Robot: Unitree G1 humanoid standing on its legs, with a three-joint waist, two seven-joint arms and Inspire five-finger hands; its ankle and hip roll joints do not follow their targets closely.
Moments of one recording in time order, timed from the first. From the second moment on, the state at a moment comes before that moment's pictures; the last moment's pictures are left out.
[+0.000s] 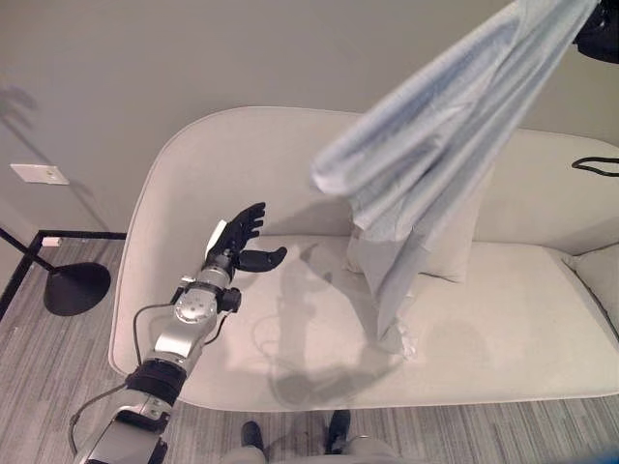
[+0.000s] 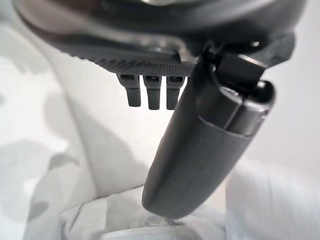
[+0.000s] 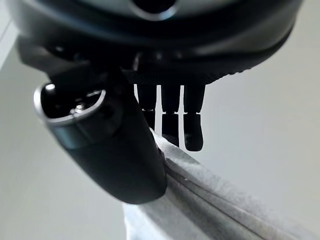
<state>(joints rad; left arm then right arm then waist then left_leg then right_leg) -0.31 0.42 -0.26 0.43 -0.31 -0.10 0.06 -0.80 -1.23 0.21 0.36 0.83 -0.18 0.00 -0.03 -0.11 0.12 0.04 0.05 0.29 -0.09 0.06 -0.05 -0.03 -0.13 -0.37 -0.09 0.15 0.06</state>
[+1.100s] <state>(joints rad) -0.30 0.33 -0.34 0.42 -0.33 -0.06 0.09 -1.08 -1.09 0.49 0.63 0.48 -0.03 -0.18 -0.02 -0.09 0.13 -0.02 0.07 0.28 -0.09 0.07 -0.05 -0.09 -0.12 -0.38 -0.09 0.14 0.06</state>
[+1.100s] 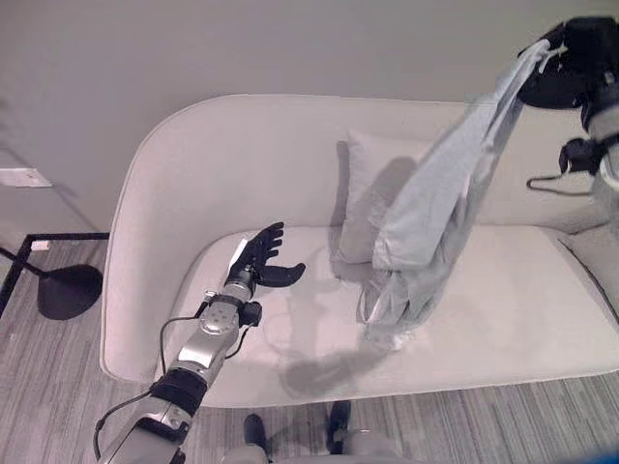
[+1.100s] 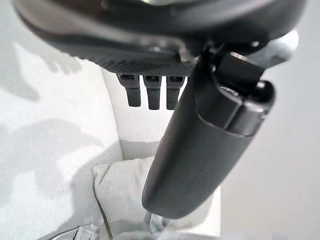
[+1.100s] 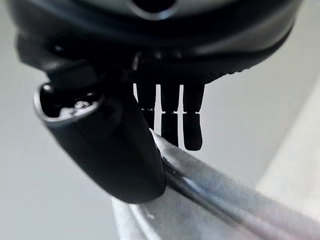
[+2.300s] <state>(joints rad) -0.73 0.28 -0.55 0.53 -0.32 -0.05 0.19 -1.19 -0.85 0.46 0.90 0.37 0.06 -0.29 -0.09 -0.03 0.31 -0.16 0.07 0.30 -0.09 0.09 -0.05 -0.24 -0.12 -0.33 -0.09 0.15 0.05</state>
